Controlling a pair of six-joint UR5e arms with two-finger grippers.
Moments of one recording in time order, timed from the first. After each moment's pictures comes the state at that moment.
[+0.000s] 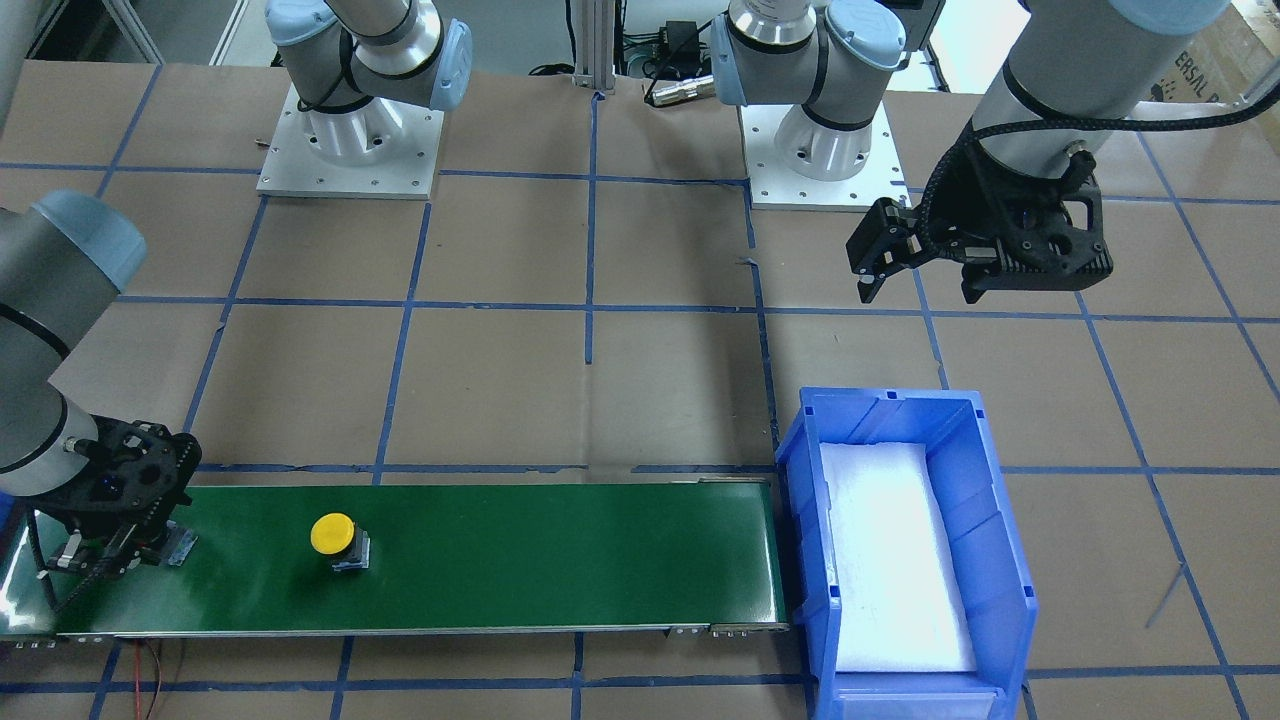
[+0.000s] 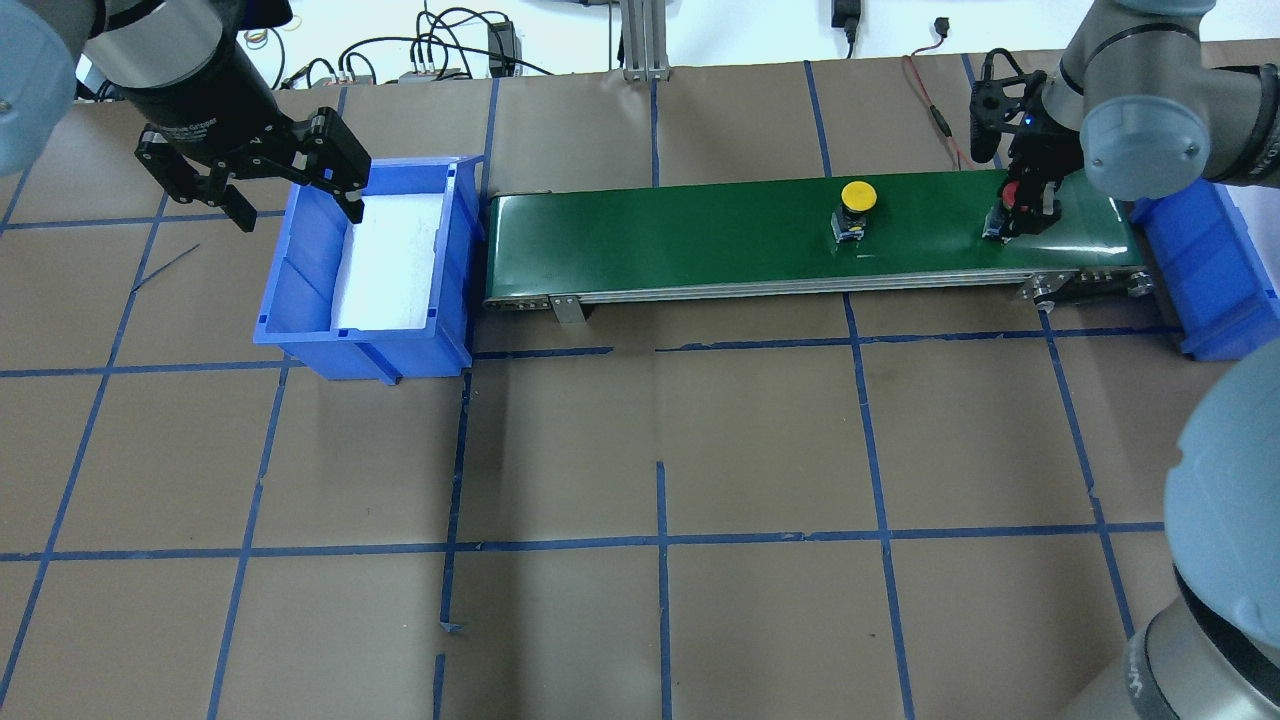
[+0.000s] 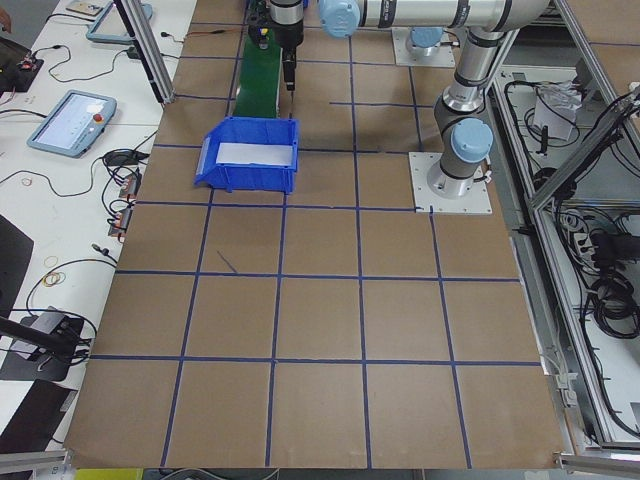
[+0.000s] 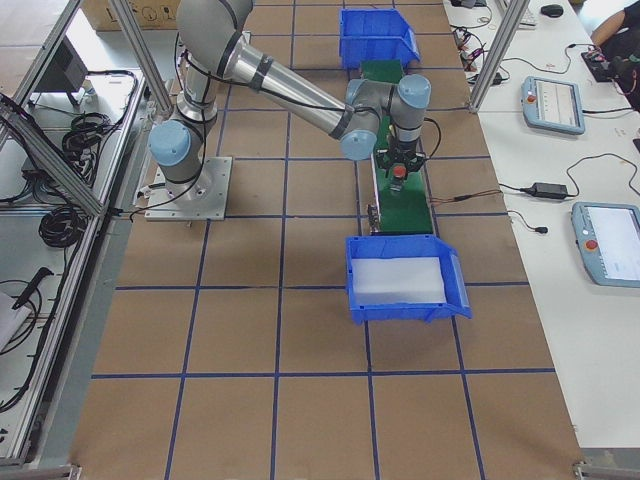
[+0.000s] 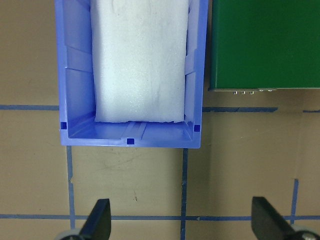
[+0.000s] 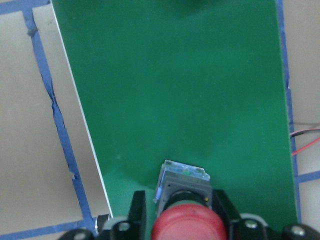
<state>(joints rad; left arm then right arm) -1.49 -1.64 -1.50 -1.59 1.56 0.05 1.31 -1.12 1.58 -2.09 -1.63 -1.64</state>
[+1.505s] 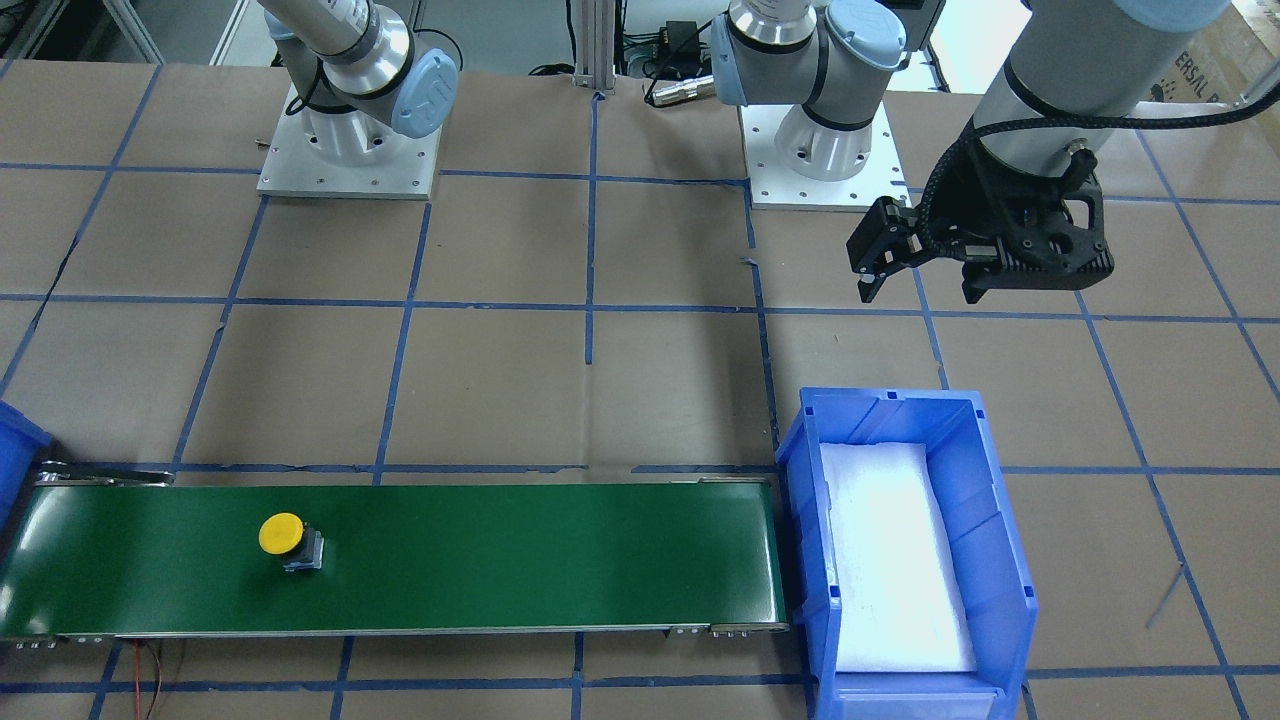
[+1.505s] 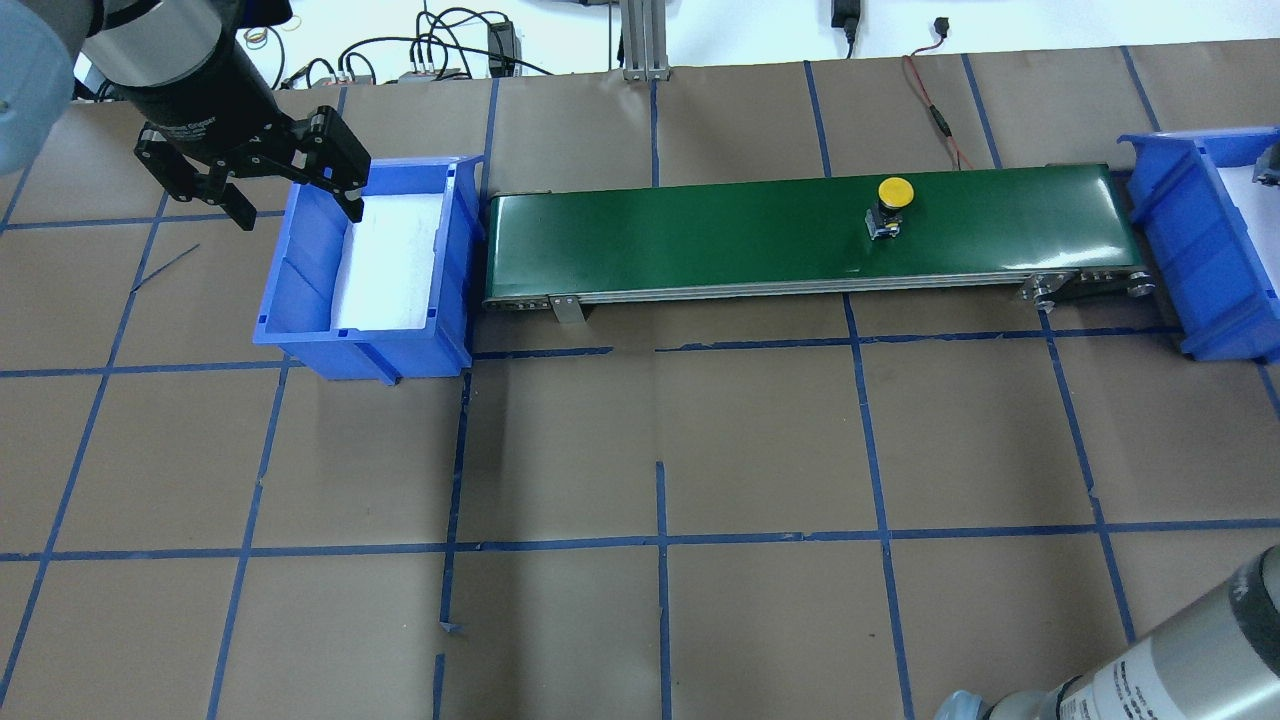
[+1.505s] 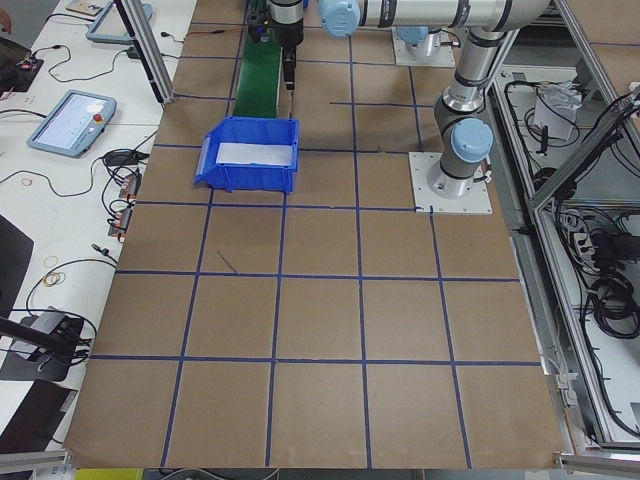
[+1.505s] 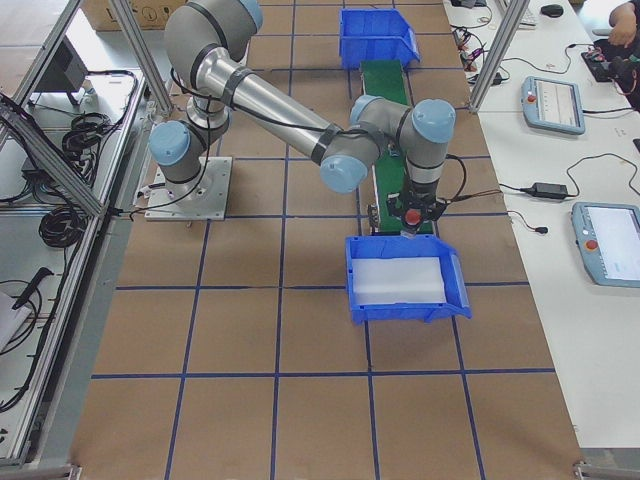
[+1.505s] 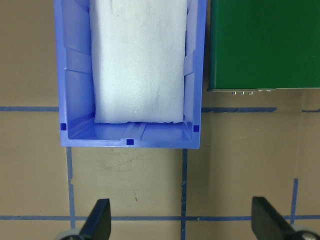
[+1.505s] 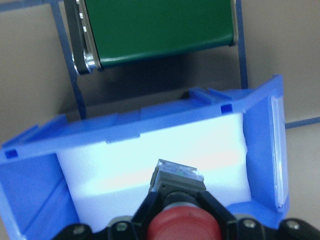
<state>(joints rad) -1.49 -1.64 -1.49 -1.59 1.56 0.06 0.95 -1.09 1.29 -1.92 -1.60 -2.05</state>
